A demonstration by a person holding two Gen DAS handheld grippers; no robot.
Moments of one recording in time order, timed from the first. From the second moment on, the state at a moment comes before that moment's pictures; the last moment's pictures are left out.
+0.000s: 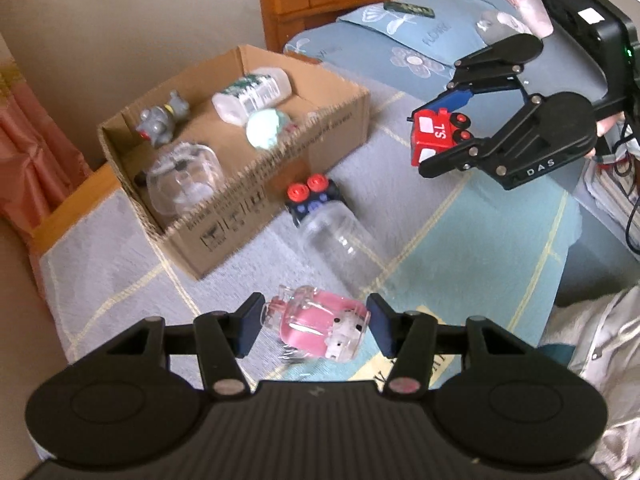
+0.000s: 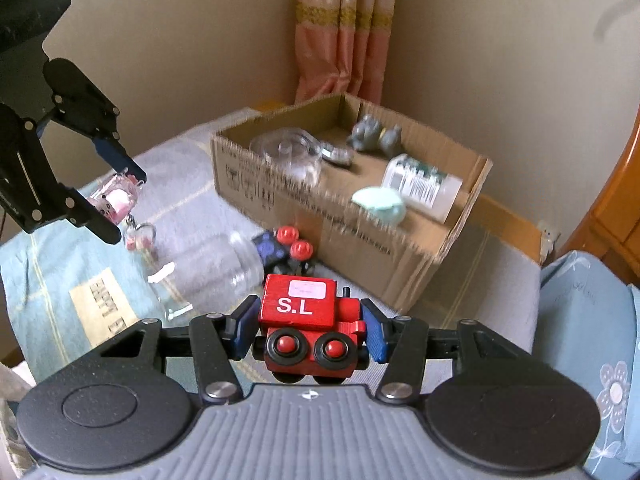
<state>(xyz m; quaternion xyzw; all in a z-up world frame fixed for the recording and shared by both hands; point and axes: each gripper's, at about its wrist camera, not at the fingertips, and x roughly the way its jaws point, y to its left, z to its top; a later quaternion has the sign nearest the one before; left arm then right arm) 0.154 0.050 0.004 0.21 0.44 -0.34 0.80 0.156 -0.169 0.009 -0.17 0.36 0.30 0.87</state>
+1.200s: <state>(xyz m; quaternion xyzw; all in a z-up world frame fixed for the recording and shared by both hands) 0.313 -0.009 0.071 0.21 0.38 -0.30 0.85 0.277 -0.164 0.033 -0.13 0.33 0.25 0.90</state>
